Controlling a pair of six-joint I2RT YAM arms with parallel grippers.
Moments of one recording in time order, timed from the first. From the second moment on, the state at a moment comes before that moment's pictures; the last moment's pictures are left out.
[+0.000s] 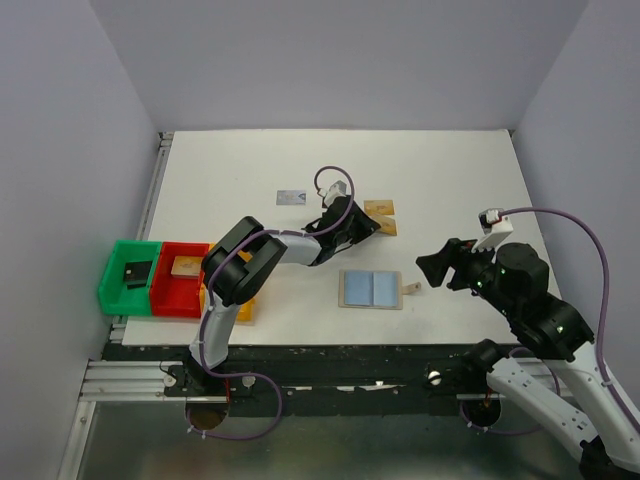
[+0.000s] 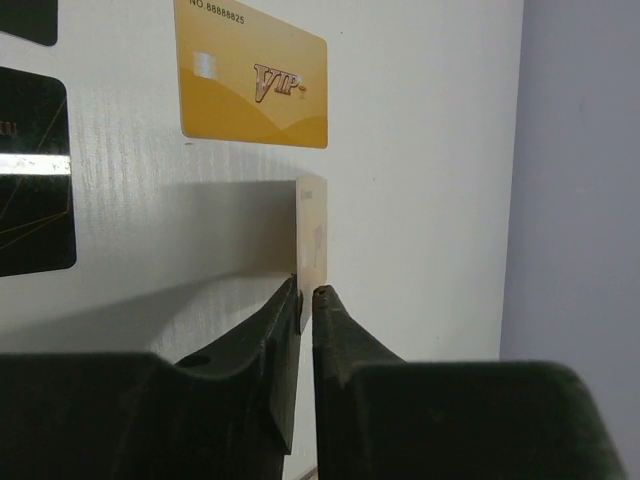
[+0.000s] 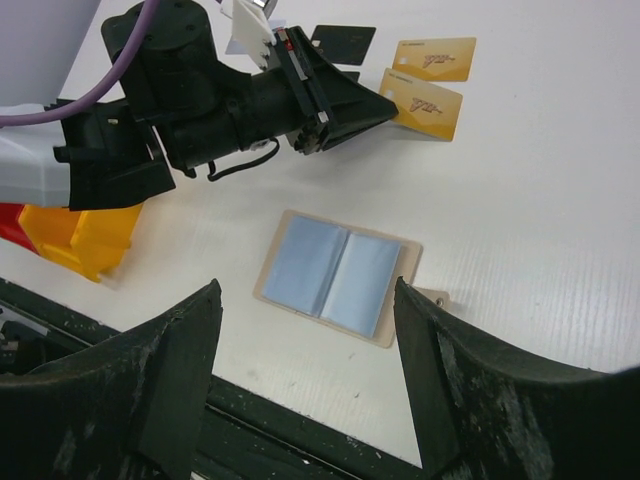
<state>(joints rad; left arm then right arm) -0.76 2.10 1.18 0.48 -0.04 -1.14 0.58 0.53 0.83 -0.67 0.10 0.43</state>
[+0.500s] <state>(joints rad) -0.72 2.03 1.10 0.40 -0.05 -1.10 0.58 0.53 0.83 -0.68 0.10 0.43</state>
